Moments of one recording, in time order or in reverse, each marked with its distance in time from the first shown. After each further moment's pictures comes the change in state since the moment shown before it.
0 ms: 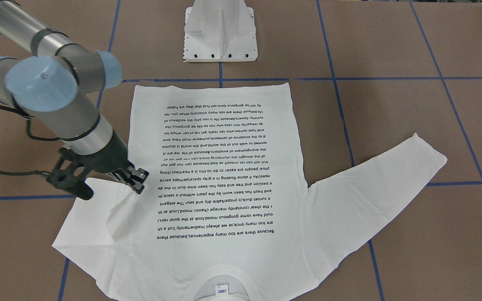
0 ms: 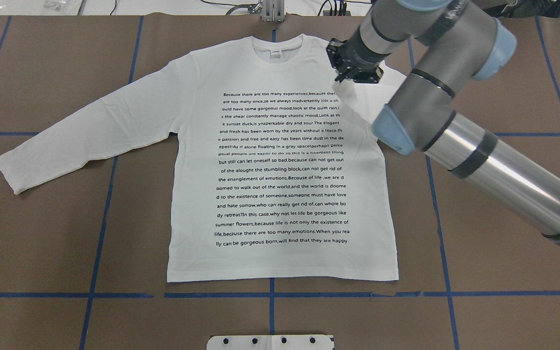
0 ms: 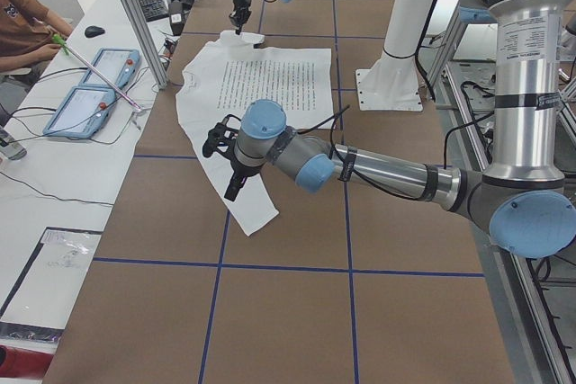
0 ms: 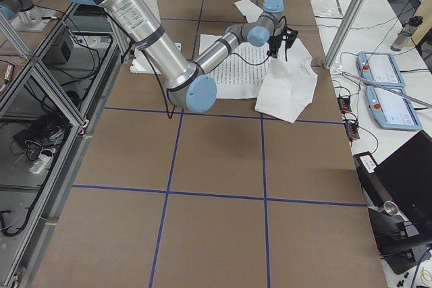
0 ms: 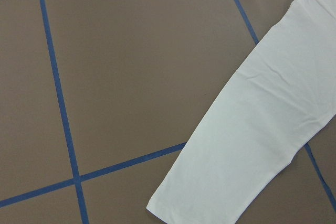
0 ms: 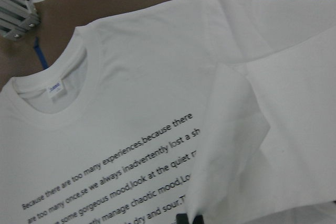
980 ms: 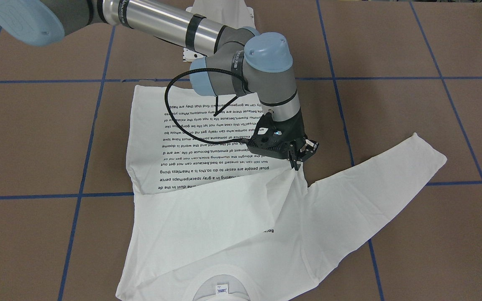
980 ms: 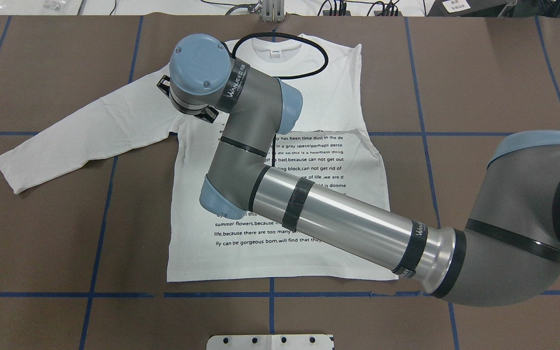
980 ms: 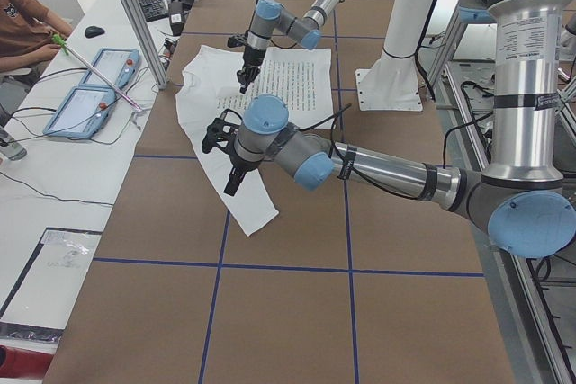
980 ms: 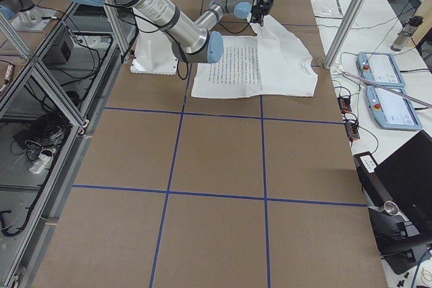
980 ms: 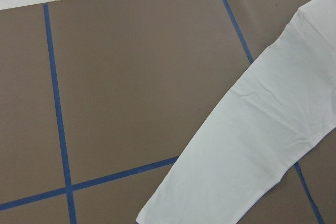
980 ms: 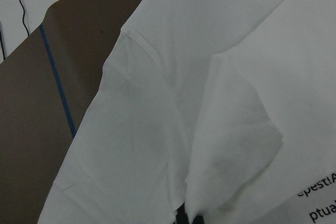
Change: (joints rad) left arm 0.001 -0.006 -0.004 -0.043 0.004 -0.094; right arm -0.282 0.364 -0.407 0.266 -0.307 0.186
